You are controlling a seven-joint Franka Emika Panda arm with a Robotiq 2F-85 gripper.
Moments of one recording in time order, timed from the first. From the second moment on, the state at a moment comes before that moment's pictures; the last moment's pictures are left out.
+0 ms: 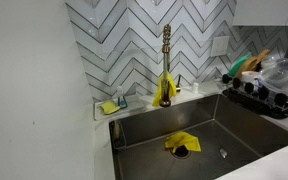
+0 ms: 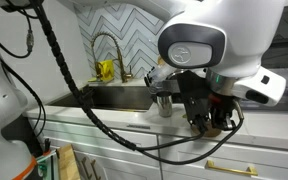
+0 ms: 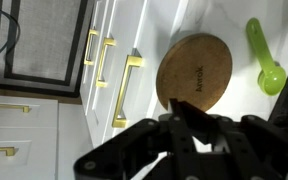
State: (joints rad) arm -0.41 0.20 -0.26 -2.01 0.58 2.22 -0.34
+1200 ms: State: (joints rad) arm -0.47 0.29 -0.27 -2.01 0.84 2.10 -0.64
